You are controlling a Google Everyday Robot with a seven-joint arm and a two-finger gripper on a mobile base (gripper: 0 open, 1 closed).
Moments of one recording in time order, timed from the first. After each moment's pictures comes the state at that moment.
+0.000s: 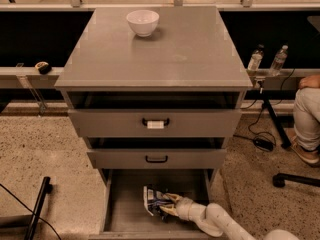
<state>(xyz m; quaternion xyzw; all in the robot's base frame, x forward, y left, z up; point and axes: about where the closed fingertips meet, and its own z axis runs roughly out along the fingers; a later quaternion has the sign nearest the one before) 0.573 -0.036 0.152 -0.41 0.70 0.28 0.51</state>
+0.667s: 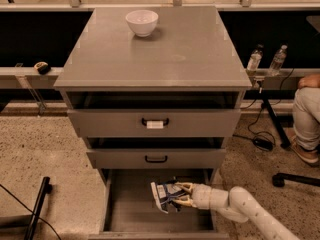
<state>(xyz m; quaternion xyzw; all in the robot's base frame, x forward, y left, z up) 0.547 -0.082 0.327 -0.51 0.59 0.30 0.56</state>
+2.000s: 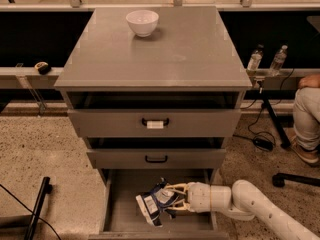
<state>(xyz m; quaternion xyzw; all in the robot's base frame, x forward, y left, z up) 0.464 -0.037 0.480 -0.59 0.48 0.32 0.57</state>
